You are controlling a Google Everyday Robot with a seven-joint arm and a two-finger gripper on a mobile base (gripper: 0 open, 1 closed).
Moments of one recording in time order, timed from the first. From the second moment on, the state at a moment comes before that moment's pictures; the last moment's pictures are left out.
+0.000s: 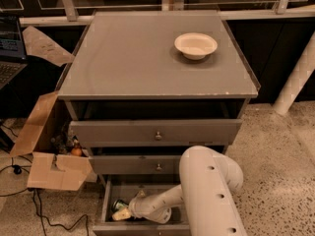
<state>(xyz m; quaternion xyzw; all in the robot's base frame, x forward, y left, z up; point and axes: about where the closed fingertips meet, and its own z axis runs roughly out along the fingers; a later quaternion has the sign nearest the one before) 0.548 0.125 0.147 -0.33 0.88 0.19 0.30</state>
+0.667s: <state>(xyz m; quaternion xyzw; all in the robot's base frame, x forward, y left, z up) 0.543 0.126 0.131 -0.31 0.89 0.17 0.29</state>
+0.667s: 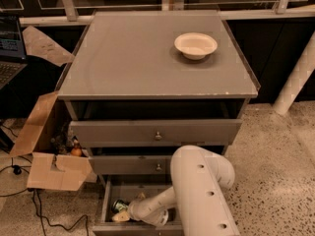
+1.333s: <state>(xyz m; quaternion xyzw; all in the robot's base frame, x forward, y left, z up) 0.542 0.126 0.126 -0.31 0.89 0.16 0.28</state>
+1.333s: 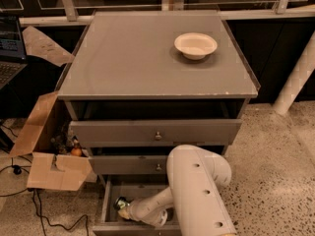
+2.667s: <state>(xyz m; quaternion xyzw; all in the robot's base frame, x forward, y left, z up) 0.542 0.126 0.126 -0.31 0.89 0.16 0.28</state>
